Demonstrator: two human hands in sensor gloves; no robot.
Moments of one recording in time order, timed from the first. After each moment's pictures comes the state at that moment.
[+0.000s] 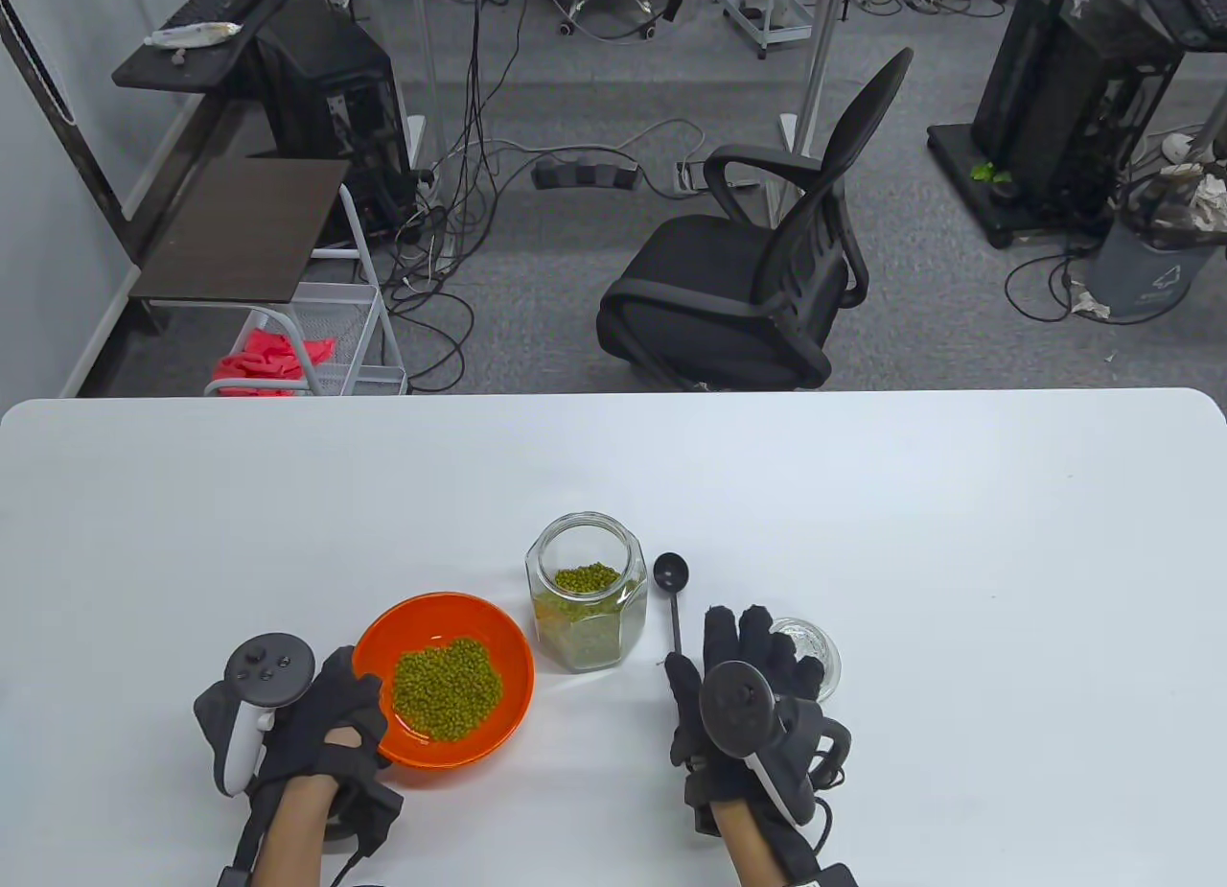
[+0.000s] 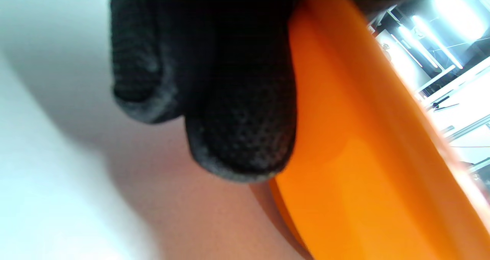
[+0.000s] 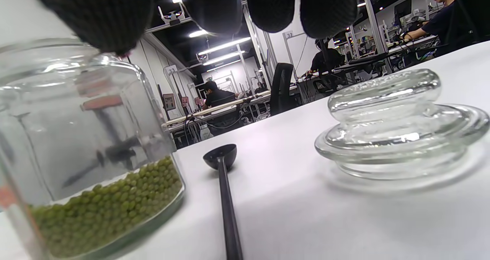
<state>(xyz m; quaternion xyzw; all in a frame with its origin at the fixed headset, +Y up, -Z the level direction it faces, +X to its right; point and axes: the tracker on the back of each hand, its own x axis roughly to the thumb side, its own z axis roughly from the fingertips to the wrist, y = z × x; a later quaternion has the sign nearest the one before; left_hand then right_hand) -0.320 -0.746 -0.312 -0.12 0.14 0.38 0.91 0.087 -0.710 -0.279 -0.09 -0.14 0.97 0.20</state>
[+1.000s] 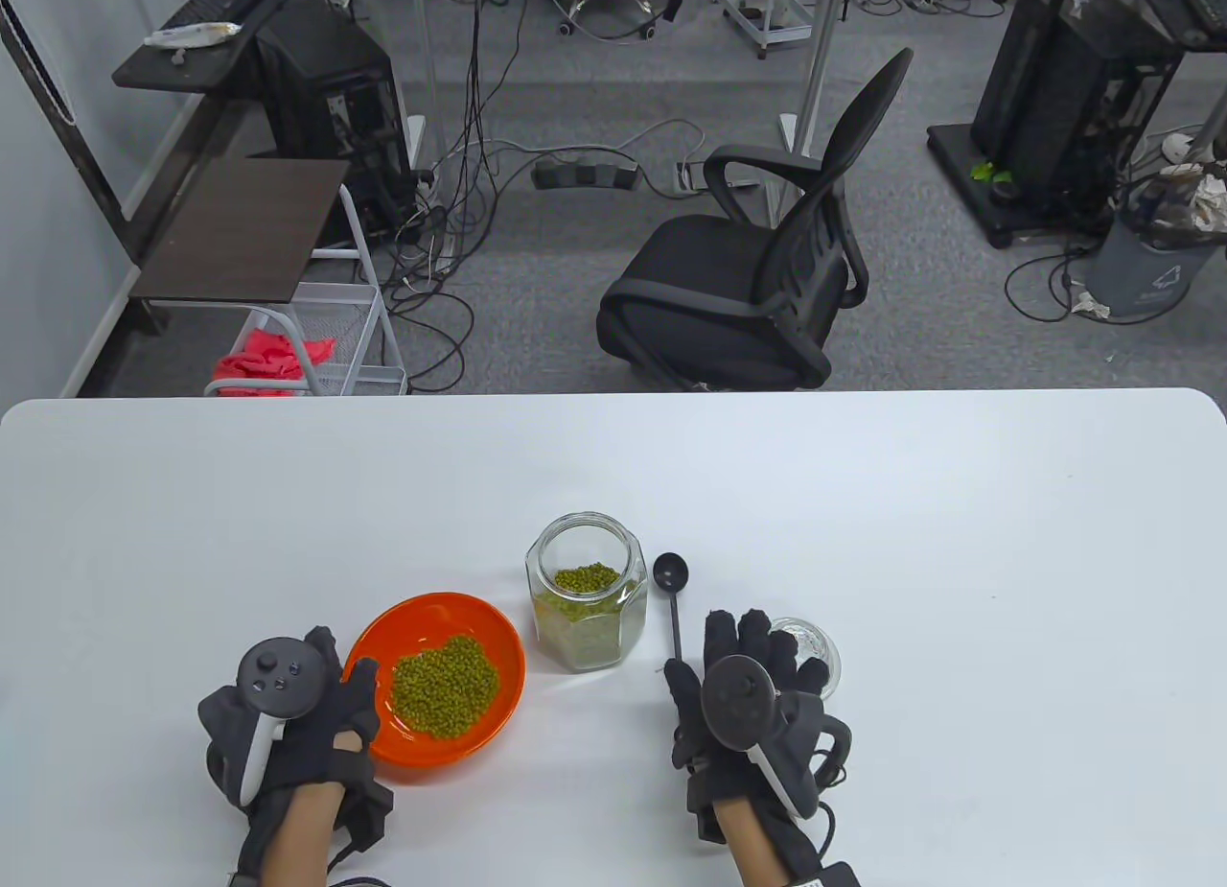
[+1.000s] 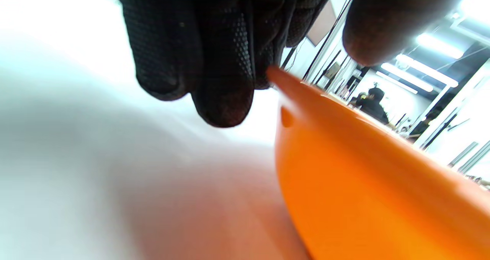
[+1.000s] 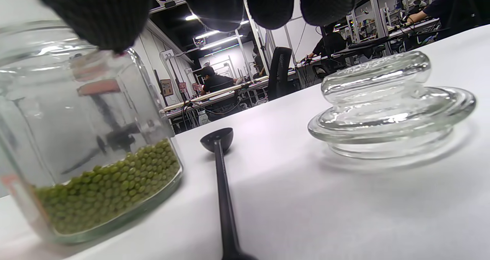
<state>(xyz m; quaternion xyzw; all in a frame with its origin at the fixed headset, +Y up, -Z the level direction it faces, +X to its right) -0.314 -0.721 -0.301 0.00 0.17 0.25 0.95 0.088 -0.711 -0.281 -0.09 -0.11 0.97 0.20</state>
